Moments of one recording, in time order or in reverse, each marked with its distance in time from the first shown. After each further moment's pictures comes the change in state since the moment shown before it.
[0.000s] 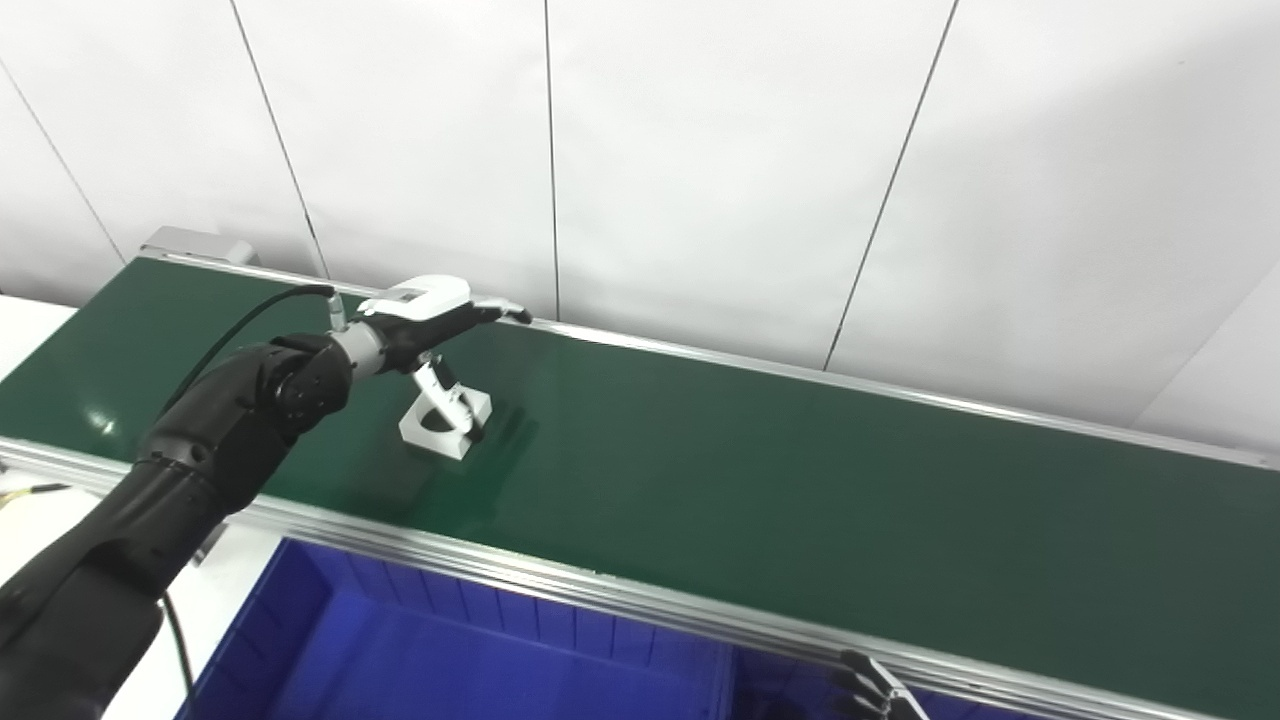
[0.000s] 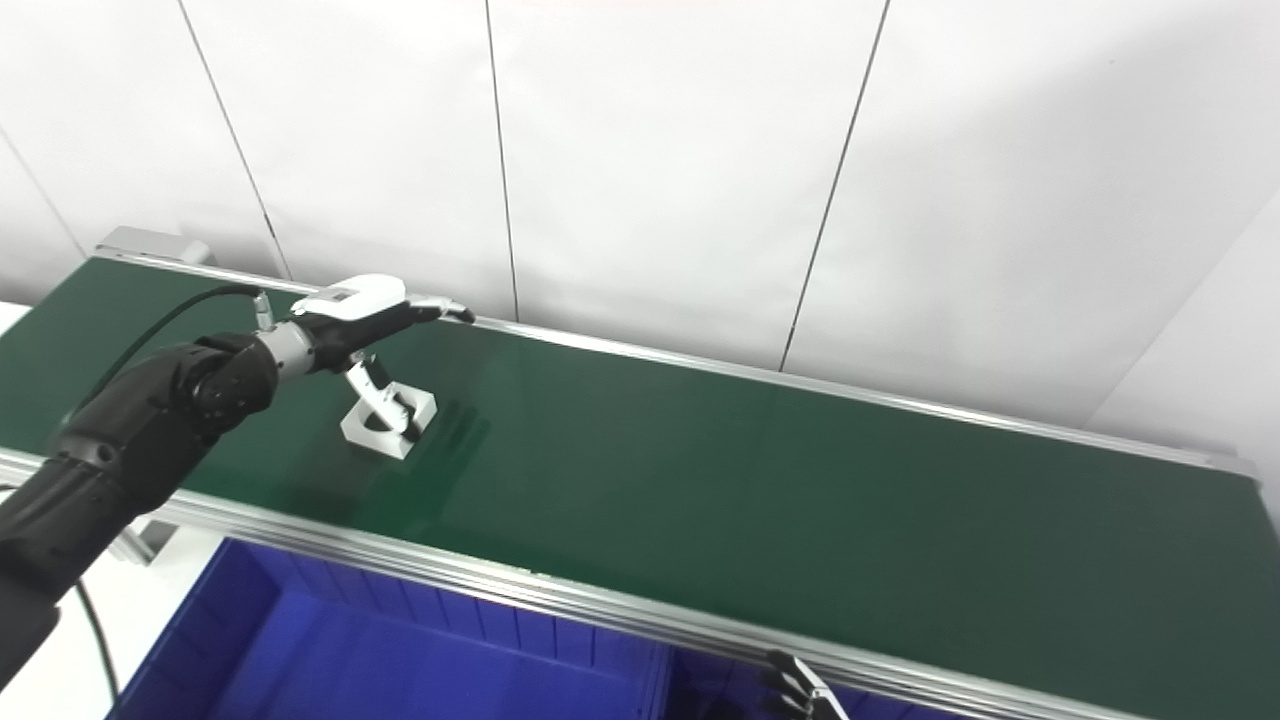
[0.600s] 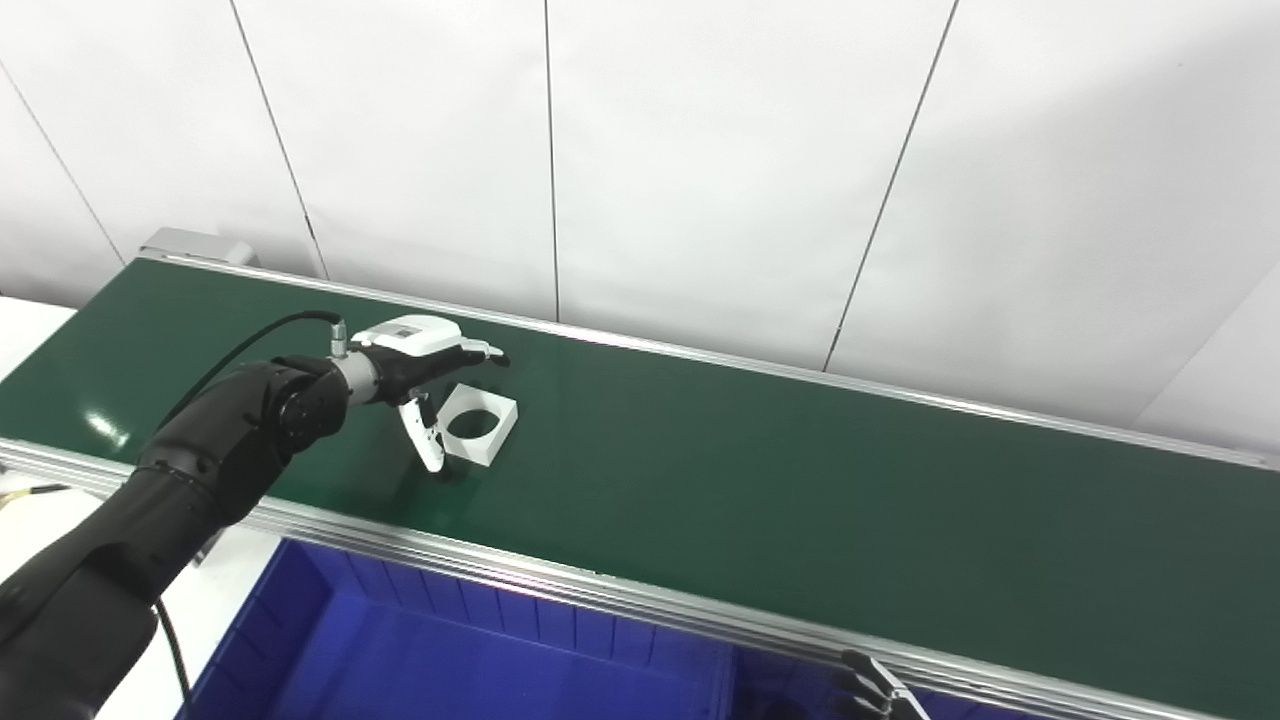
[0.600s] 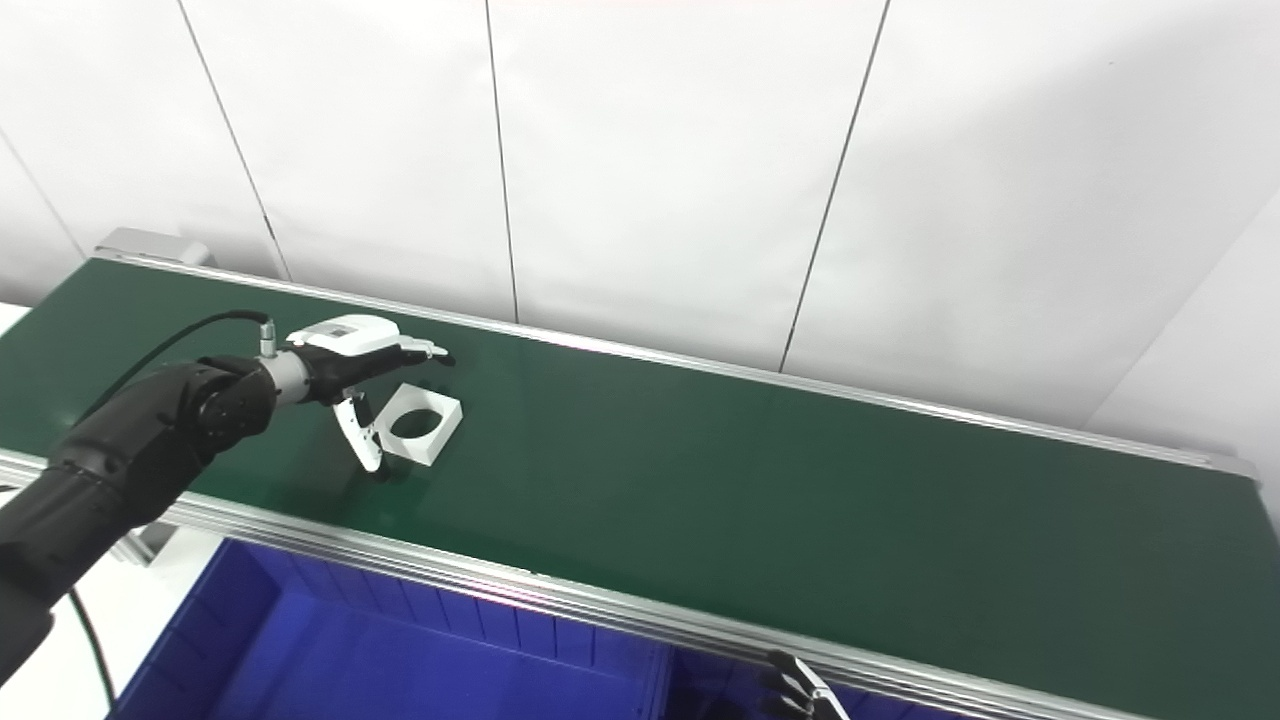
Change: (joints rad) left arm 0.011 0.002 -0.055 0.035 0.037 0.040 -0.037; right arm 0.005 -0.007 0.009 -0.013 -0.001 0.000 -0.009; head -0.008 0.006
